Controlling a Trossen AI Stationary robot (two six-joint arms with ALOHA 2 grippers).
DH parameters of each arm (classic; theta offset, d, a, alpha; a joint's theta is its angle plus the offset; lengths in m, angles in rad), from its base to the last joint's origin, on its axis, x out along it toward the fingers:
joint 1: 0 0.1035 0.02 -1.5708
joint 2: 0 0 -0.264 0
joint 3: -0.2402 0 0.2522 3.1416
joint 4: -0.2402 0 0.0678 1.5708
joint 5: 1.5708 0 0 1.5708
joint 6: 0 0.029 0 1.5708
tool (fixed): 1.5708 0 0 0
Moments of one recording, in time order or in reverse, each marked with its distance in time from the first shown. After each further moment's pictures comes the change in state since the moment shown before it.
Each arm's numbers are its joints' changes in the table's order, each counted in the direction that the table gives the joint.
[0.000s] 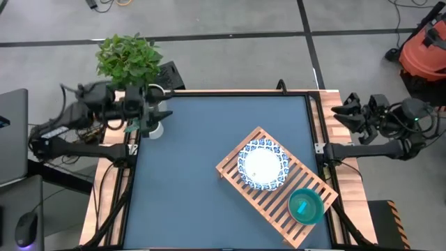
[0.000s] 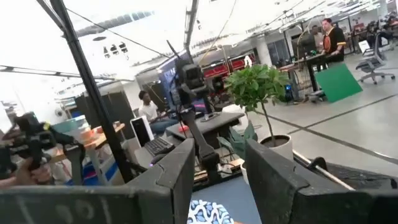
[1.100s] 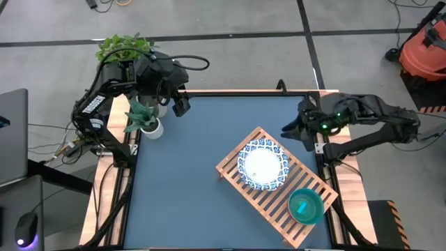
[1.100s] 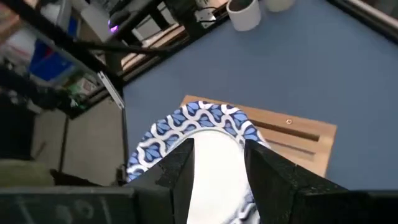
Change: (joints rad) left arm 0.009 0.767 -1.047 -0.891 -0.286 -0.012; right arm 0.052 0.746 -0.391 -0.400 -0.099 0.308
